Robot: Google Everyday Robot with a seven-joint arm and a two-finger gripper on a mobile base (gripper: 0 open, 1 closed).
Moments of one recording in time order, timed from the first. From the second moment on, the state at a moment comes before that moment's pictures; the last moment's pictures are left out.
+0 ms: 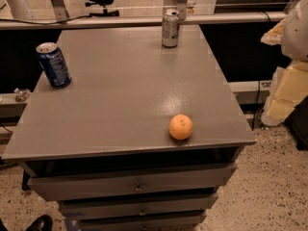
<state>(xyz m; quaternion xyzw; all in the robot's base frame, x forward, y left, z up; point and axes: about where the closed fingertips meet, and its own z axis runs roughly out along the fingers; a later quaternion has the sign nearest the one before) 0.438 -0.215 0.982 -0.60 0.78 -0.04 0.17</state>
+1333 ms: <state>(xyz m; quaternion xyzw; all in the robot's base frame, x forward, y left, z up) 0.423 -0.158 0.905 -0.53 0.79 0.13 0.29</state>
